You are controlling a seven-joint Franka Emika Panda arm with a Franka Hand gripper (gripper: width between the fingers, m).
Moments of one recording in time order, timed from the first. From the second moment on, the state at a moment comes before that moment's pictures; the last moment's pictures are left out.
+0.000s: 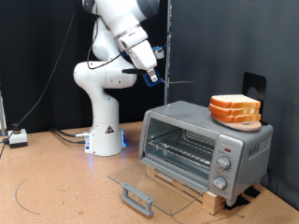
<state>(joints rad) -0.27 -0.77 0.19 -2.64 0.57 1.97 -0.98</state>
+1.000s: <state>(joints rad) -0.29 -0.65 0.33 -2.60 0.48 2.03 -0.89</state>
